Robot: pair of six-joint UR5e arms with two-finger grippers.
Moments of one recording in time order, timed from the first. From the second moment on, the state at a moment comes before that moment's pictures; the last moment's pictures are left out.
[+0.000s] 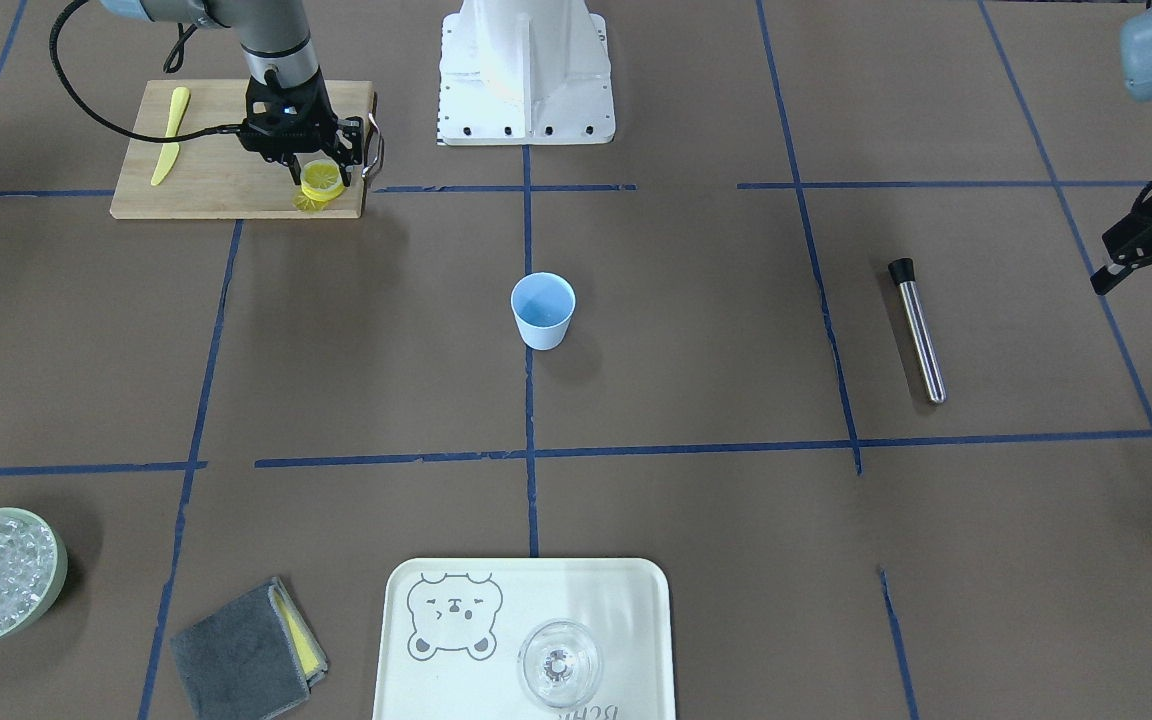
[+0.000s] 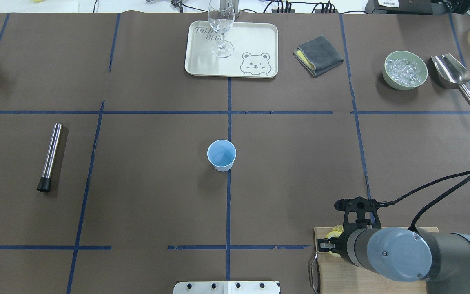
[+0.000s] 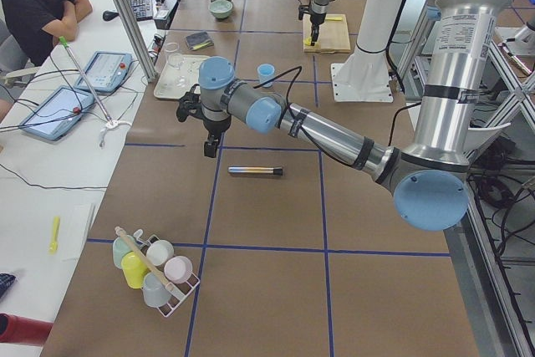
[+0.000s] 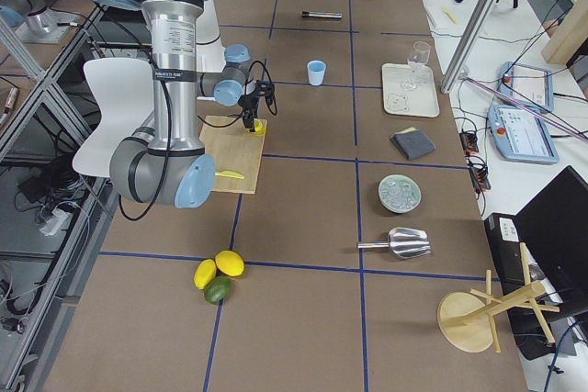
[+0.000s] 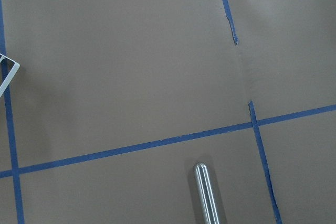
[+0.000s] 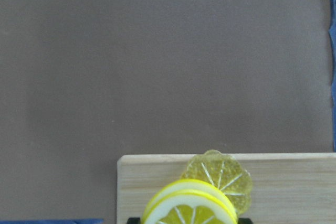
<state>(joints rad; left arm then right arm) -1.33 -1.70 -1.86 -1.68 -2.37 -0.35 0.15 -1.57 2.15 -1.41 1.58 1.49</state>
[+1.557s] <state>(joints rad) -1.32 -1.70 -1.85 -1.68 -2.37 -0.36 0.43 -1.48 2.26 -1.48 1.81 1.48</state>
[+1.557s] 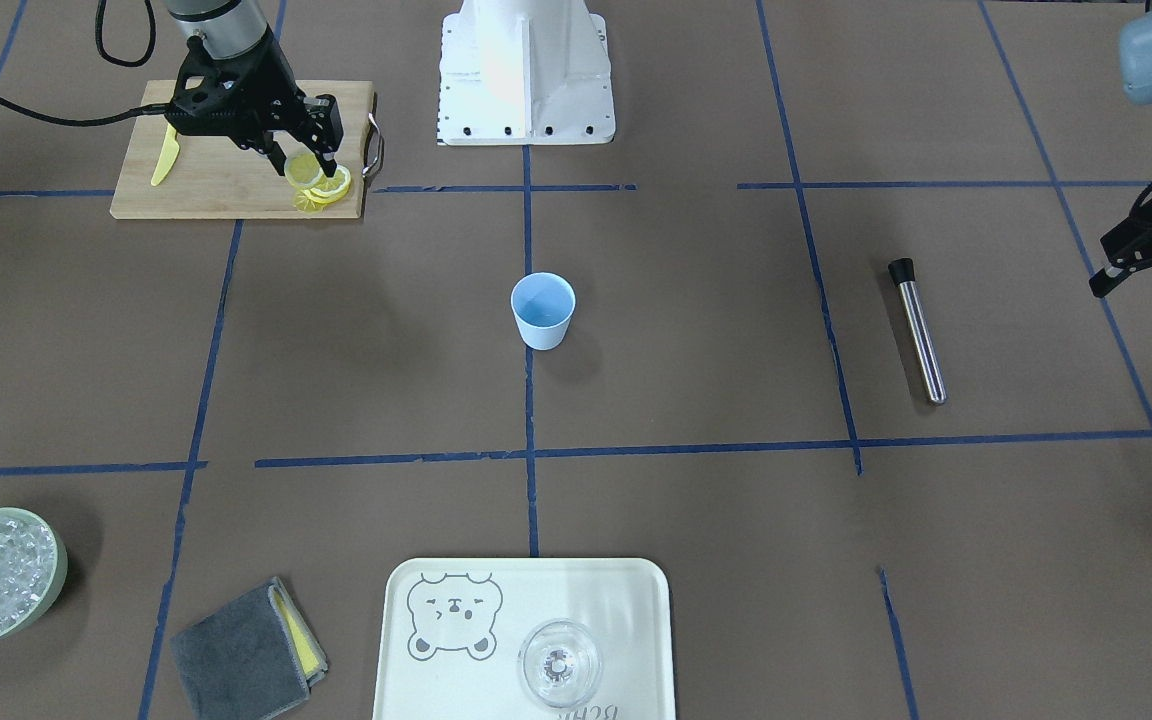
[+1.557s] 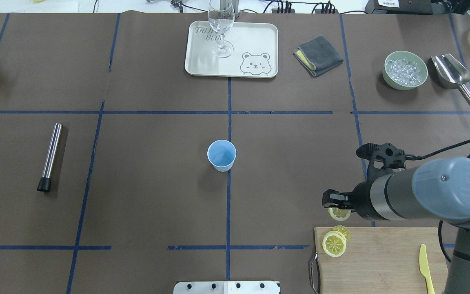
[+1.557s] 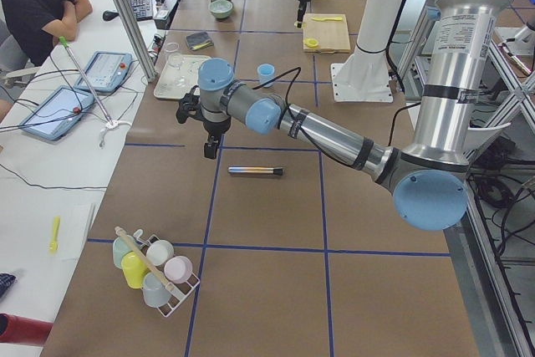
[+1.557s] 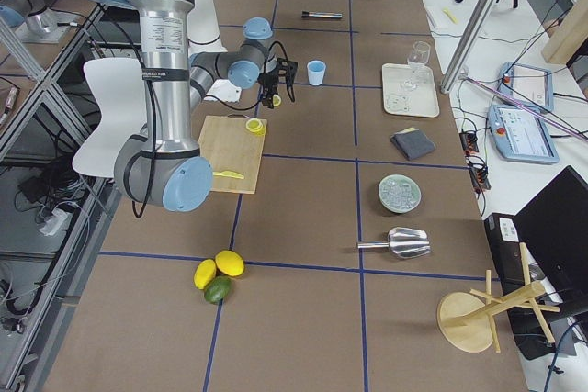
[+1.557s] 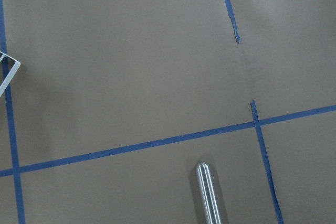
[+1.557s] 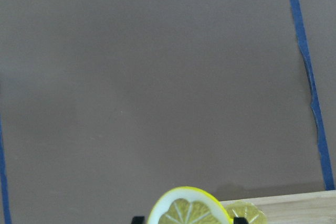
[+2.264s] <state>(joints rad) -1.26 -1.70 -1.76 -1.78 -2.37 -0.41 0.51 -0.89 1.91 -1.76 1.82 1.46</state>
